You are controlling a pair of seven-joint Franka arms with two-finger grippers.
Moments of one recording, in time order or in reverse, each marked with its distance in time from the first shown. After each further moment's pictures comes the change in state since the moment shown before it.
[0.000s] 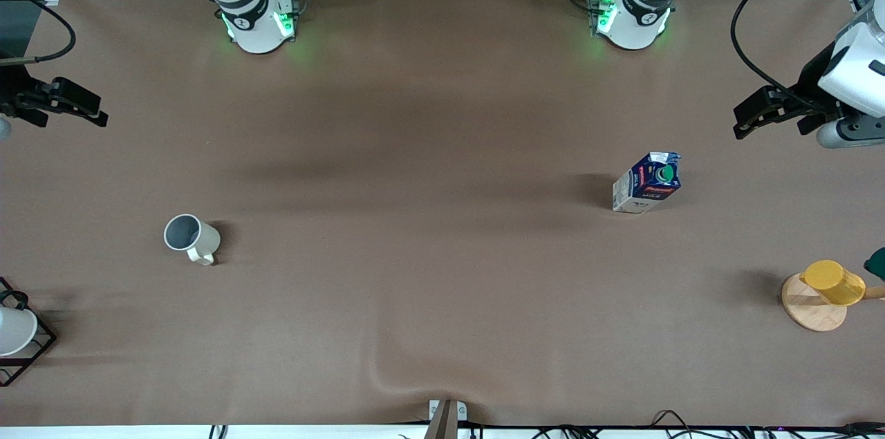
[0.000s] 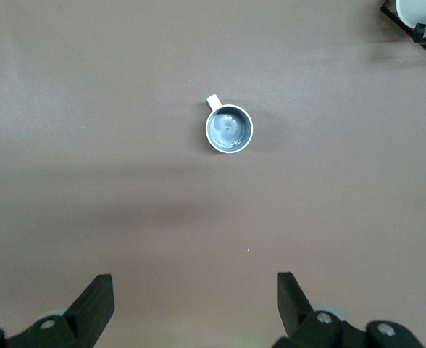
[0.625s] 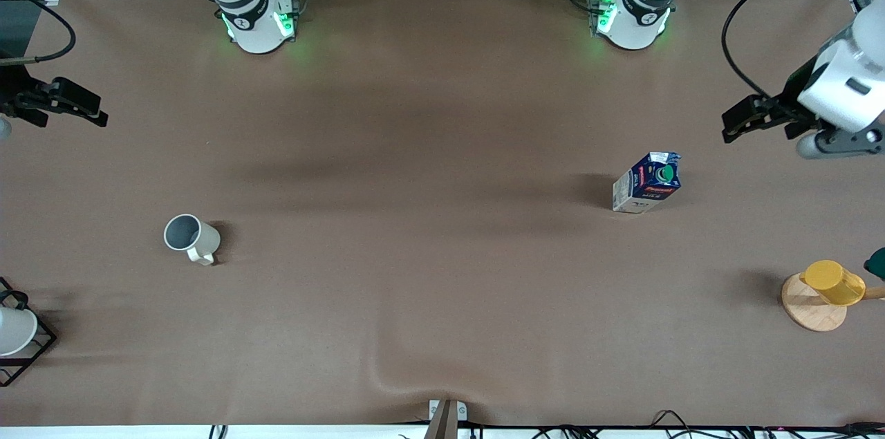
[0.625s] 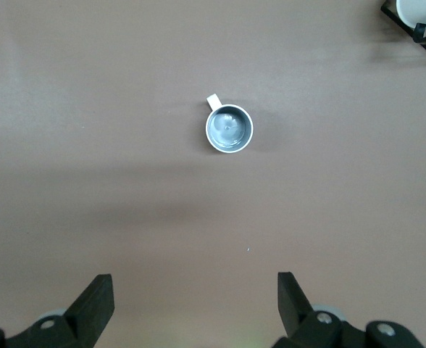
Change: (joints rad) left arm -0.006 0.041 -0.006 -0.044 0.000 0.019 0.000; right arm 0.000 0.000 0.000 0.000 0.000 -0.001 0.000
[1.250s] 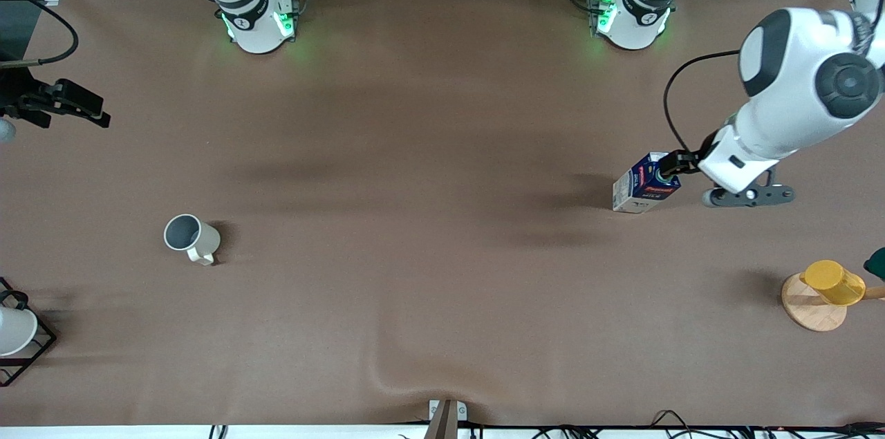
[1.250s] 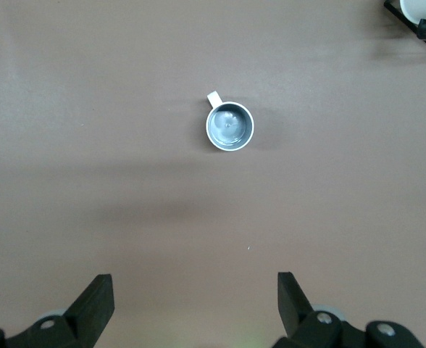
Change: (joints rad) left arm -0.002 0.032 -0.025 -0.372 0.000 0.338 0.000; right arm 0.000 0.004 0.000 -0.006 0.001 0.001 0.000
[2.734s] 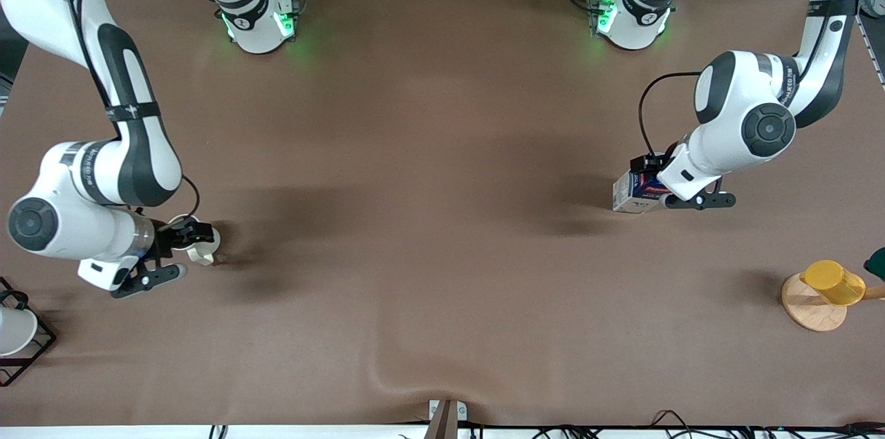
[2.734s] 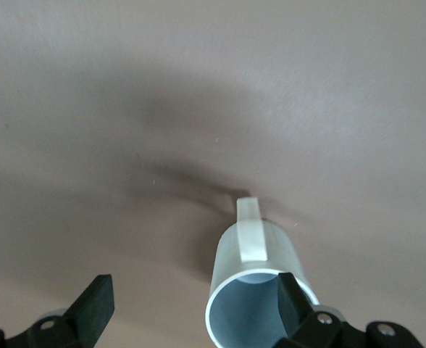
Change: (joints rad) left arm 0.001 0.069 -0.005 -0.145 0.000 0.100 0.003; right arm 0.034 0.576 0.009 0.003 0.001 0.473 -0.322
